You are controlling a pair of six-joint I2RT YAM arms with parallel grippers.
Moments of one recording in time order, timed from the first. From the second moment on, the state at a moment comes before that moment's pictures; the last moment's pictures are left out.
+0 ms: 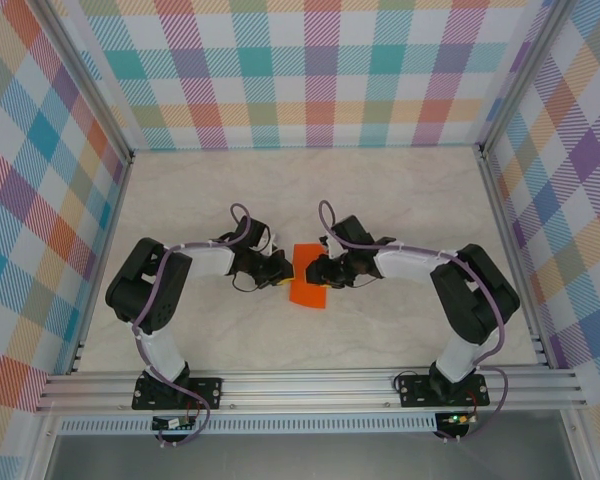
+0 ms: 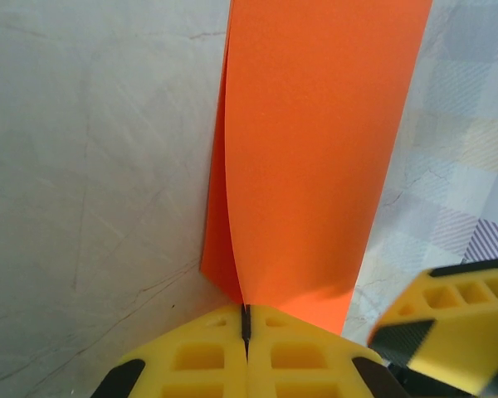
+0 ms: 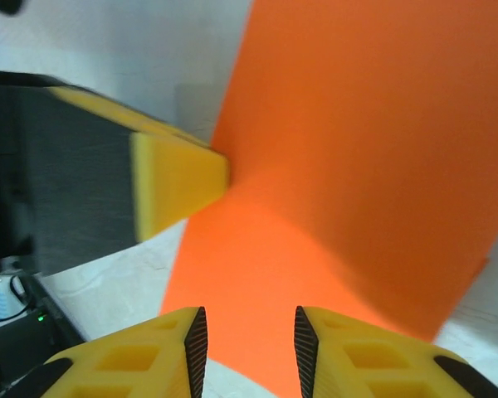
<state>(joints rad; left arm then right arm) -0.47 1.80 0.89 -0.14 0.63 -0.76 0.64 1.72 0.92 -0.24 -0.52 0.66</state>
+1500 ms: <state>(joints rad) -0.51 1.78 0.90 -0.23 0.58 -0.94 1.22 1.74 0.91 -0.18 0.42 -0.03</state>
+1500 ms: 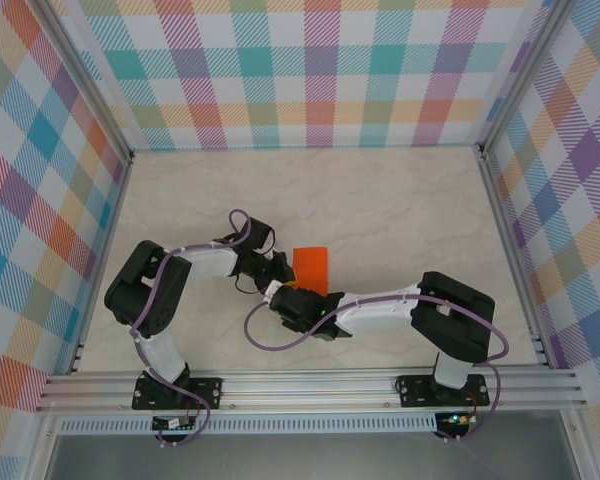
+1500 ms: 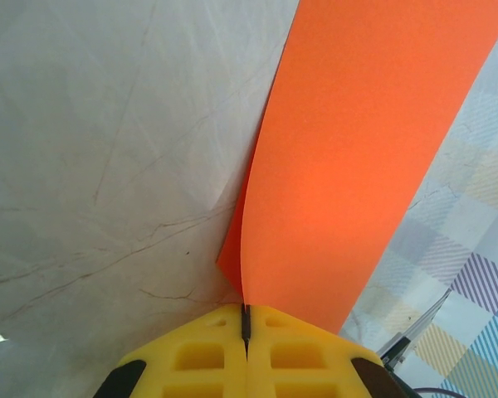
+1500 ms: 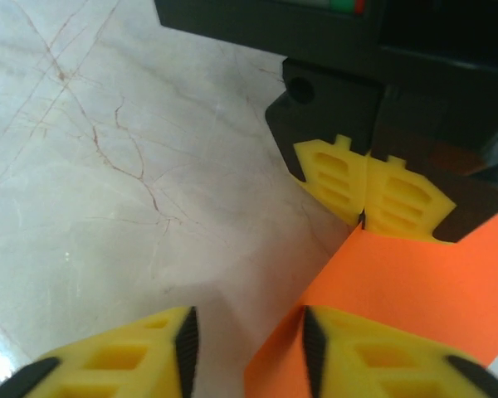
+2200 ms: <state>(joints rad) -0.47 1.69 0.97 -0.38 0.56 -0.84 1.21 1.69 0.84 -0.19 0.40 0.01</state>
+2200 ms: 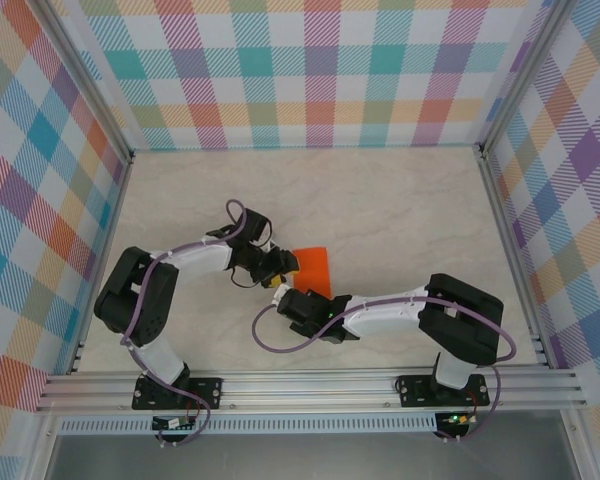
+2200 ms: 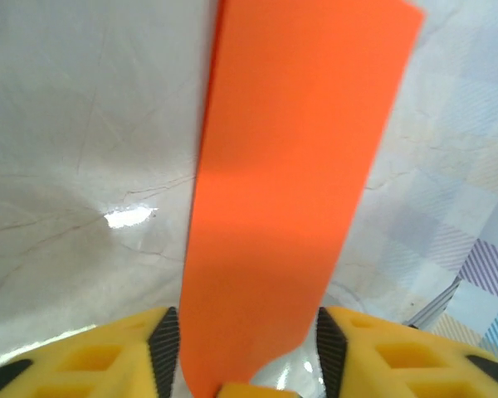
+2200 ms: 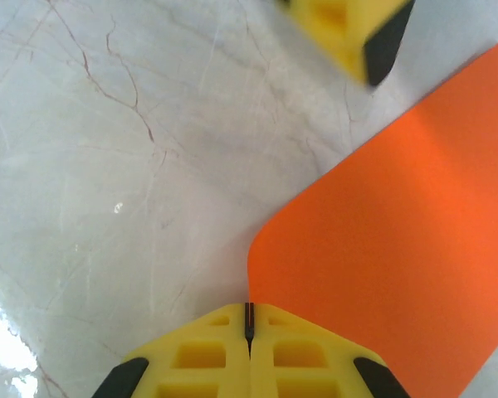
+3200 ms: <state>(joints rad) -0.55 2.14 1.42 -0.43 0.63 -0.73 1.16 1.67 0.84 -0.20 0.29 0.08</state>
